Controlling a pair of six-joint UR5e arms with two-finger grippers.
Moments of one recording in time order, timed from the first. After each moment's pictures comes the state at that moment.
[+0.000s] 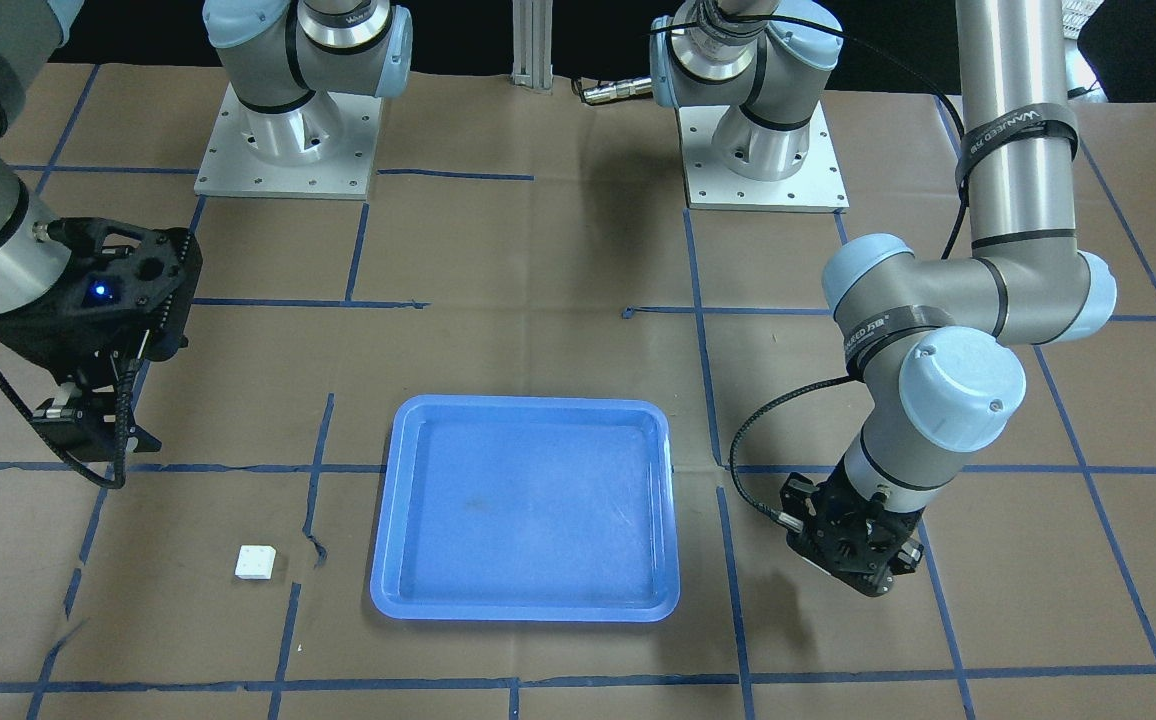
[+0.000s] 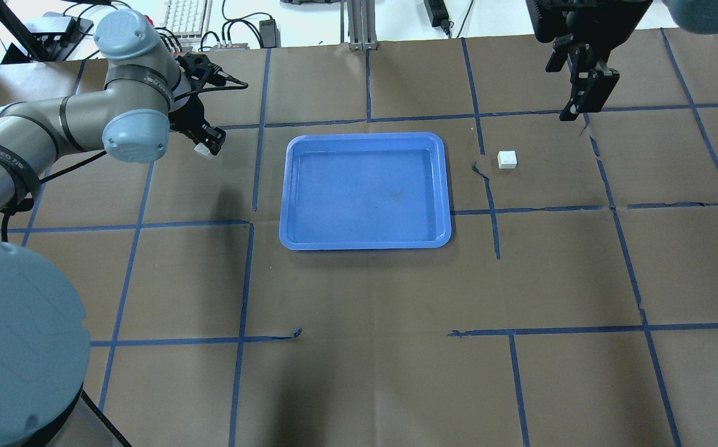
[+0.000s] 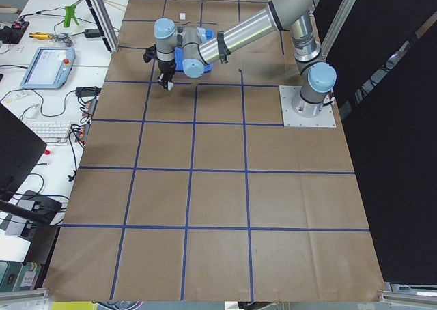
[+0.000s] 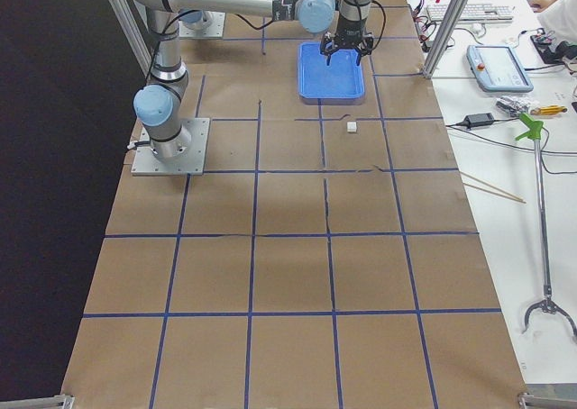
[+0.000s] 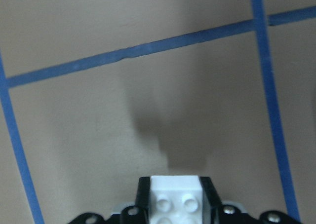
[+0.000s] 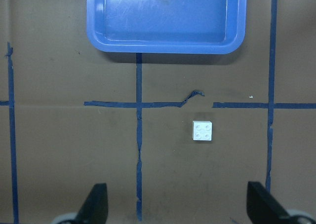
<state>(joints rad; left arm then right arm) -1.48 -2.06 -1.61 -0.90 1.58 0.88 1.45 -1.30 1.38 -1.62 -1.48 -1.70</state>
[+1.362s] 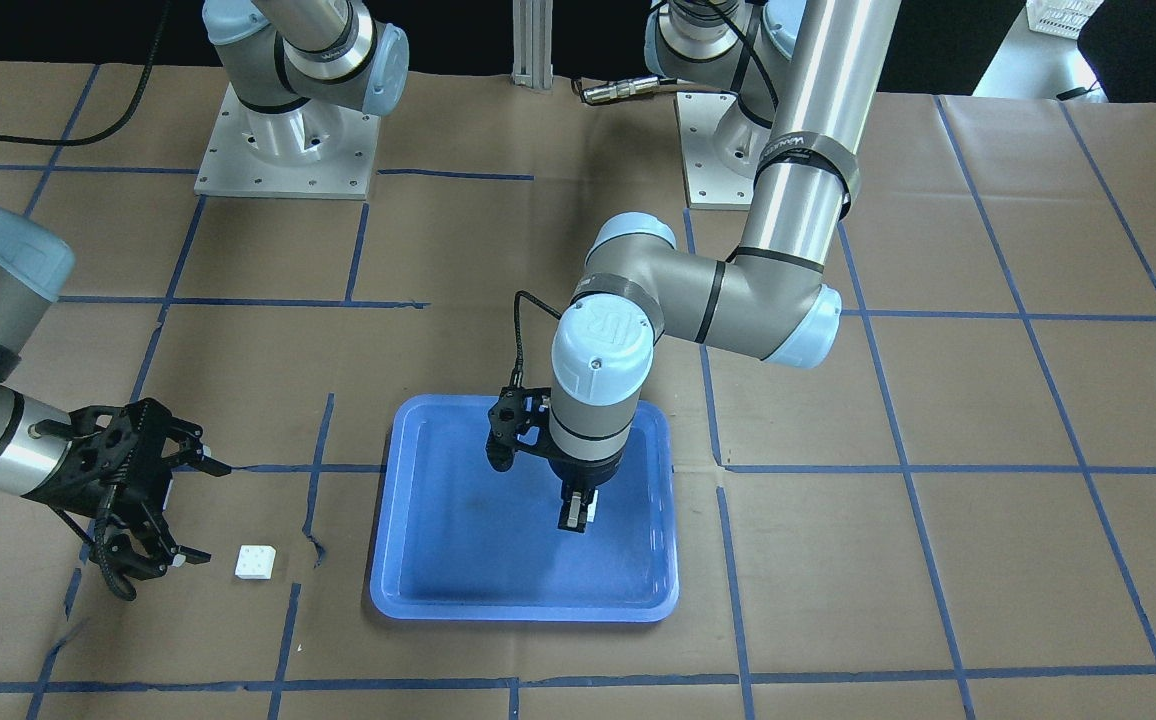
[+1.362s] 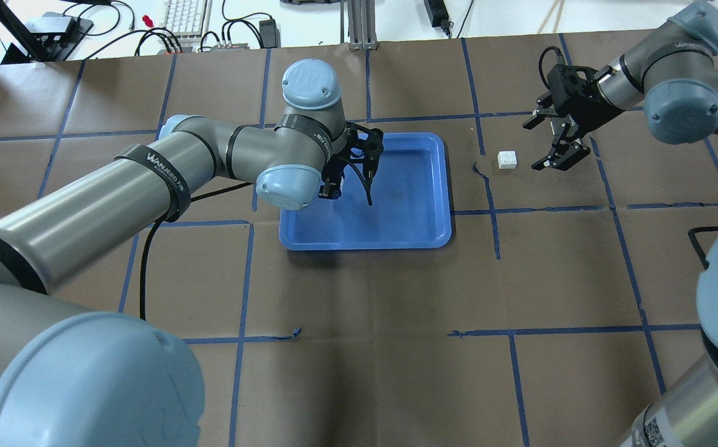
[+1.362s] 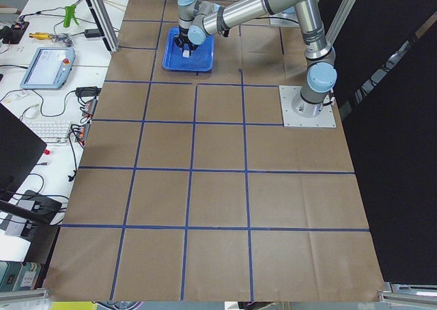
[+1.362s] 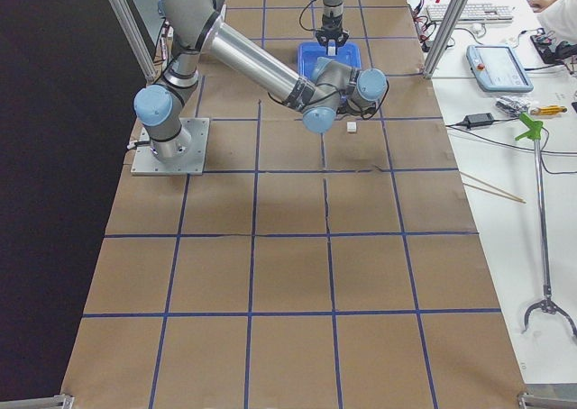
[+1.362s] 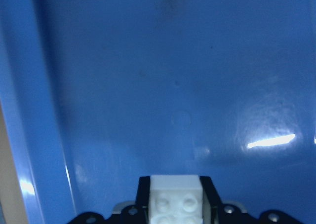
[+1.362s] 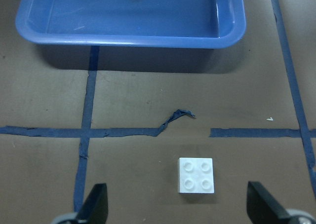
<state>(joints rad) -1.86 -2.16 -1.62 -0.86 1.58 1.46 1.26 -1.09 1.66 -2.02 -1.08 -1.93</state>
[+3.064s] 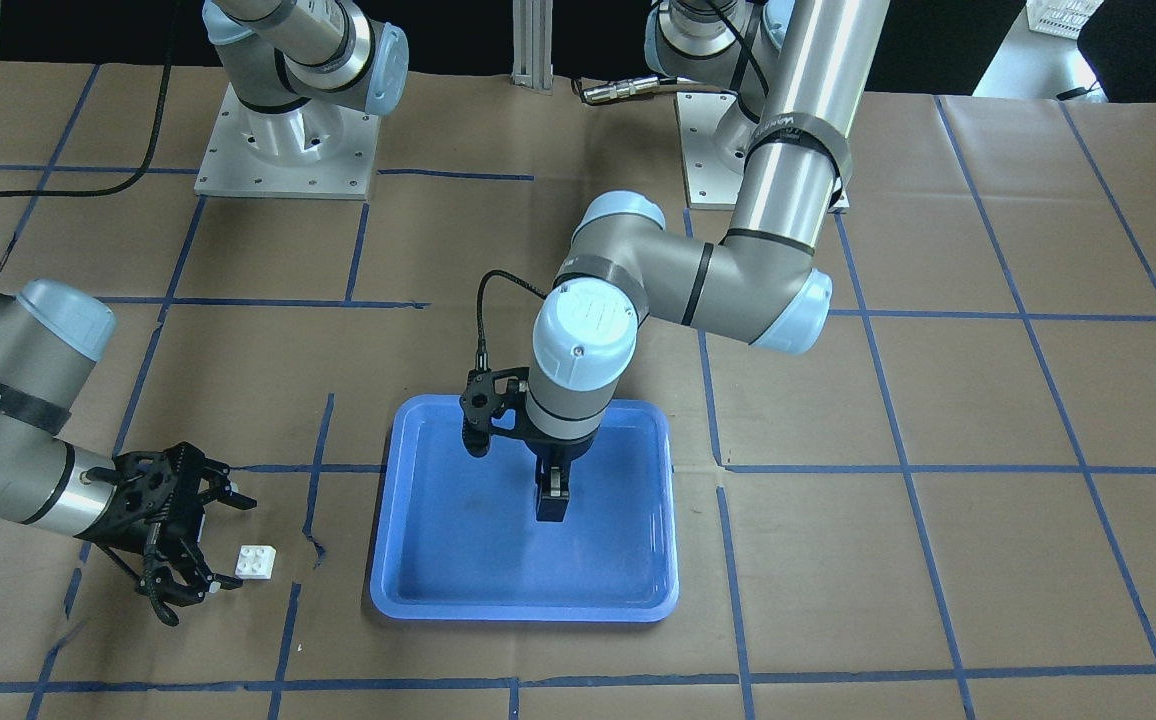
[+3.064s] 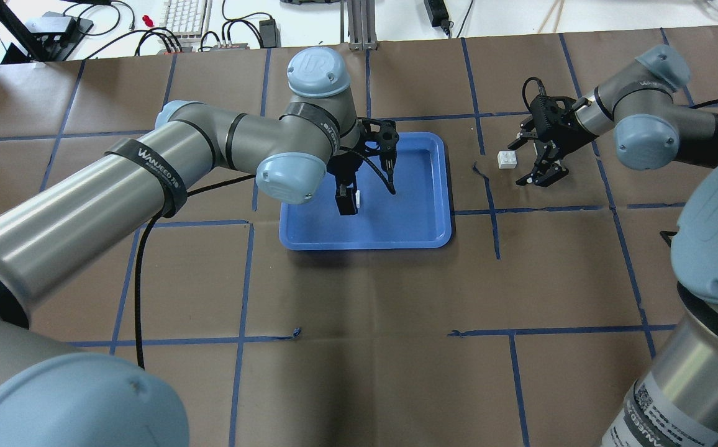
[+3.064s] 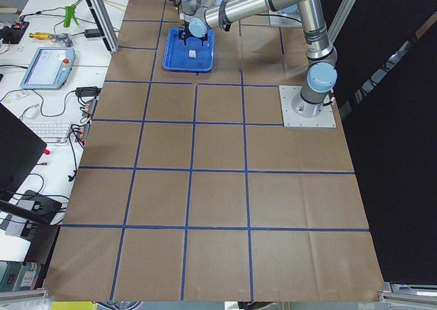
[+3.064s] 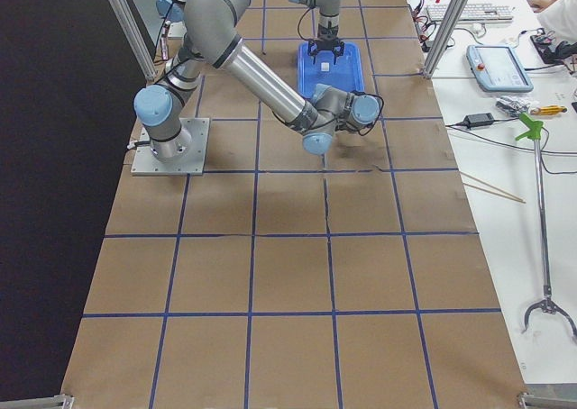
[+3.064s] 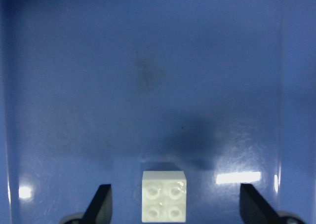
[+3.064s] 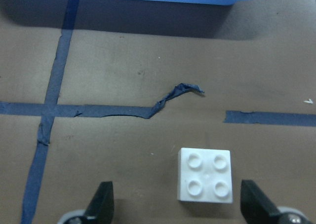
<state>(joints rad) -1.87 -2.05 -1.59 -1.06 1.50 1.27 1.26 -0.97 1.68 -2.13 -1.07 -1.97</state>
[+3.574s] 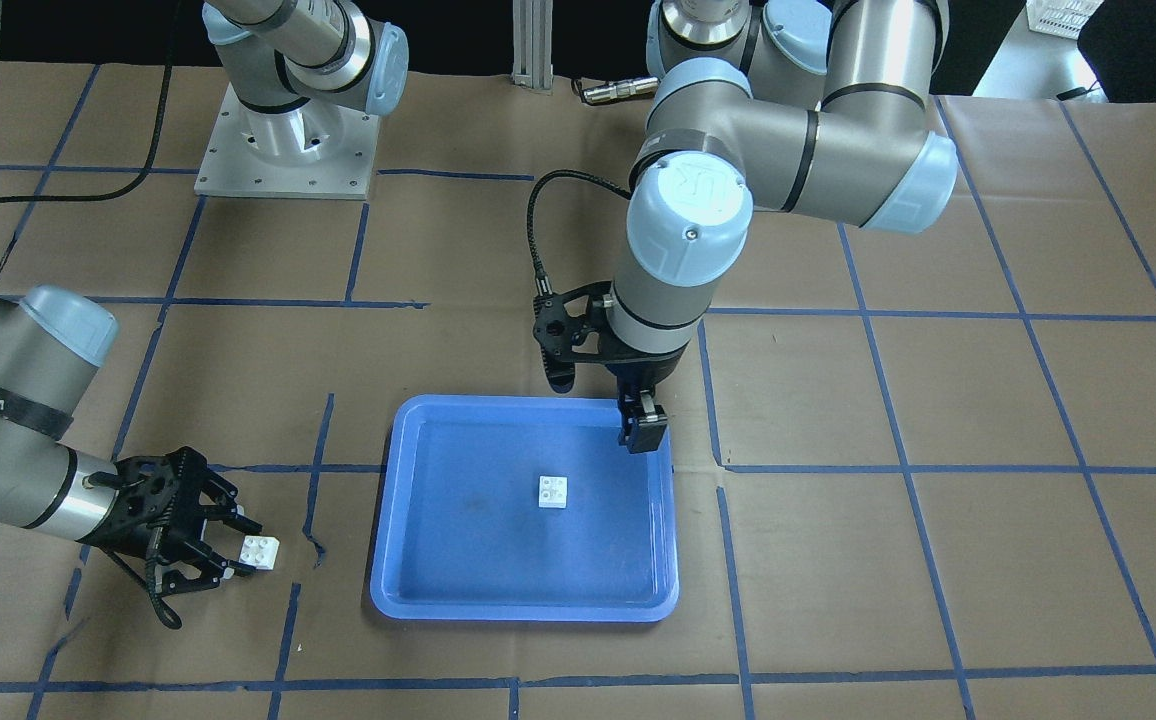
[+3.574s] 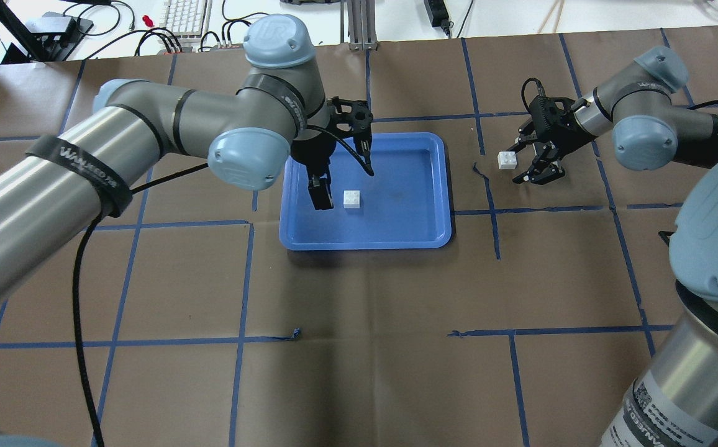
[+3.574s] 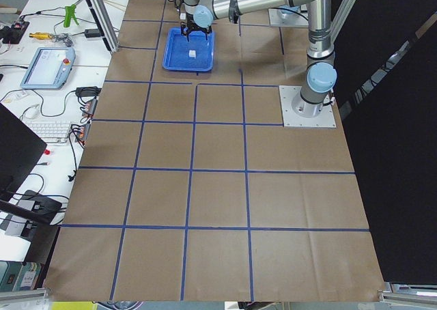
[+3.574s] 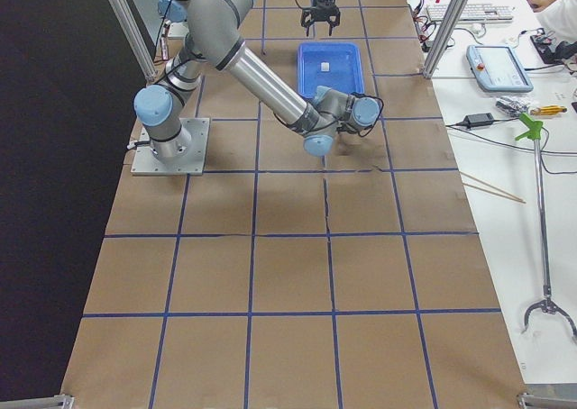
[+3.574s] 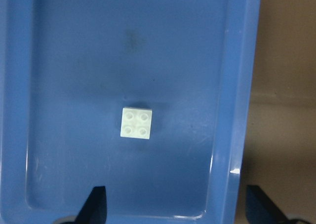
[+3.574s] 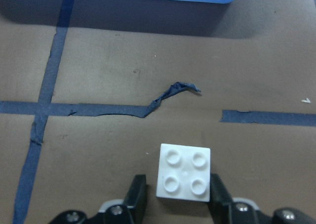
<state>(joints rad) -1.77 -1.86 -1.62 -1.28 1.52 1.16 1.26 -0.96 1.67 -2.14 -1.06 -1.97</state>
